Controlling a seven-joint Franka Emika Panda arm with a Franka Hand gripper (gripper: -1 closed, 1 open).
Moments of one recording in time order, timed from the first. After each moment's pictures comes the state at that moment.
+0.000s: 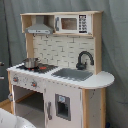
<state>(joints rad) -0.31 -0.81 1.37 -2.06 -0.50 1.96 0.08</state>
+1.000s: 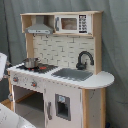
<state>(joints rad) -0.27 -0.73 1.24 -2.06 -0.36 1.83 -0.18</state>
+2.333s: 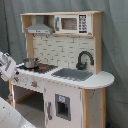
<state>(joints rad) -0.25 -0.65 1.12 -2.11 -0.10 1.80 -0.52</state>
